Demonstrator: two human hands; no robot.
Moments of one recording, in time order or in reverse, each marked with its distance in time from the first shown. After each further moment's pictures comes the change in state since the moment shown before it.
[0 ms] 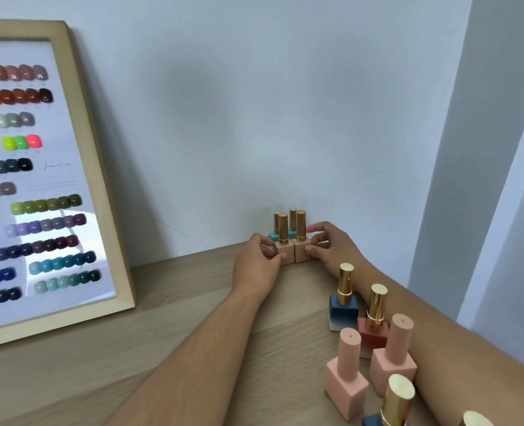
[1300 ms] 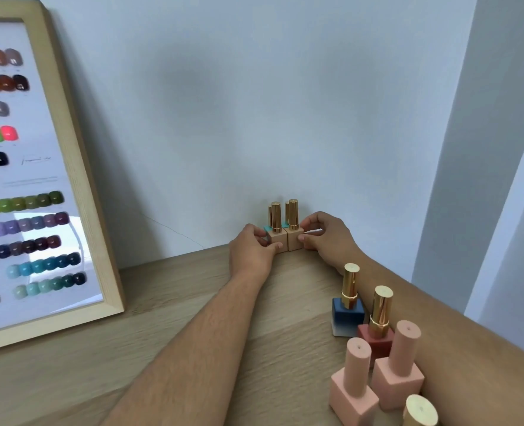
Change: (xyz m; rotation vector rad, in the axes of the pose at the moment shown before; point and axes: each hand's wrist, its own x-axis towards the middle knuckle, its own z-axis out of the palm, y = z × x) left_hand 0.029 -0.003 0.012 -0.005 0.062 -0.061; right_hand 0.021 -0.004 0.008 0.108 0.080 0.071
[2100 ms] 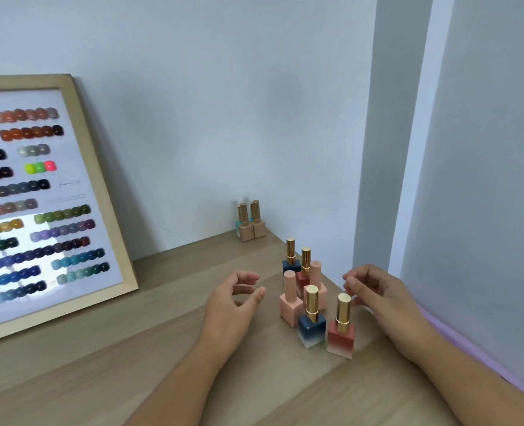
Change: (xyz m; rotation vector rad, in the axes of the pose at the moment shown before) left_hand -0.194 0.037 -0.107 -0.172 -0.306 0.127; right_hand -0.255 -0.046 -0.103 0.170 0.122 0.032
